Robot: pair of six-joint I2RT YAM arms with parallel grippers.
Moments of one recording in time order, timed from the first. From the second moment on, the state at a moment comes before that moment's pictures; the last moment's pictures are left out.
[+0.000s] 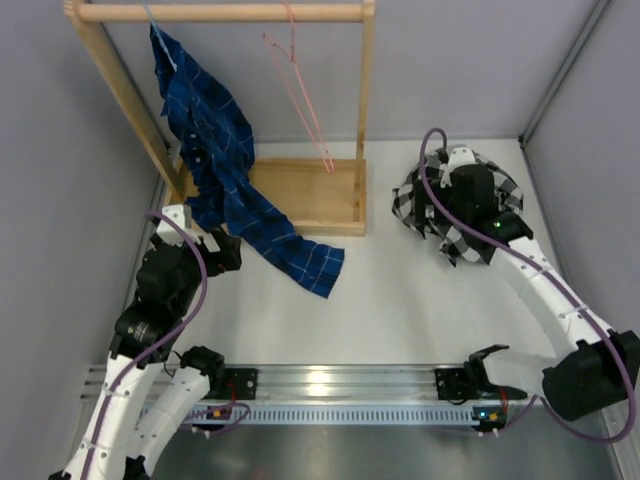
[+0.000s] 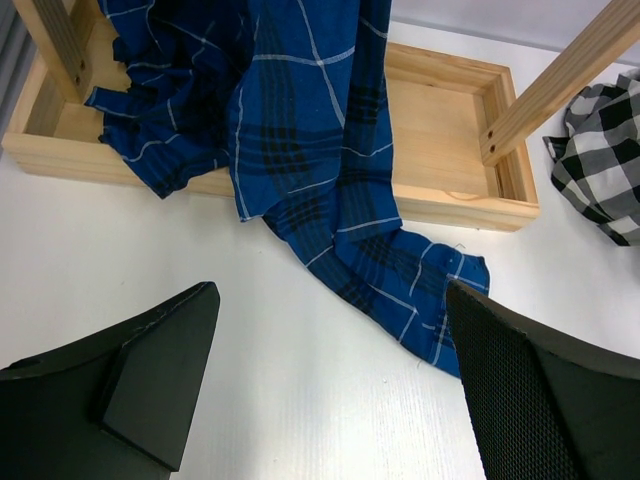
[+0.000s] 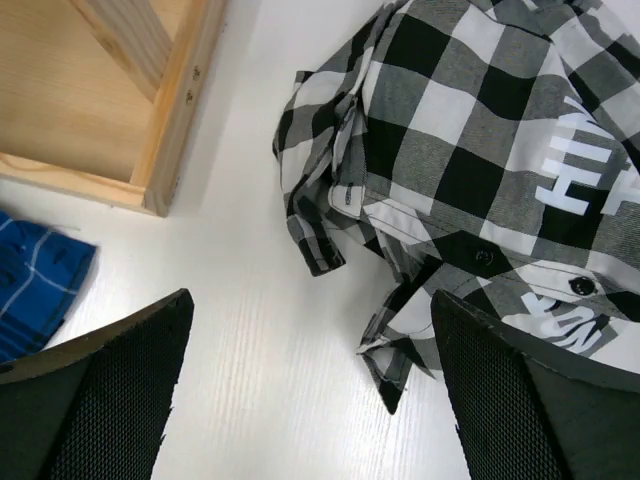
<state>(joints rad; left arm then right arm) -0.32 0.53 0.84 -0.58 -0.20 -0.31 0.31 1.22 1.08 -0.46 0.14 0.09</state>
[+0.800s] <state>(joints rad) -0.32 0.54 0.84 -0.58 -0.17 -0.31 0.35 1.78 1.26 -0.27 0.20 0.04</state>
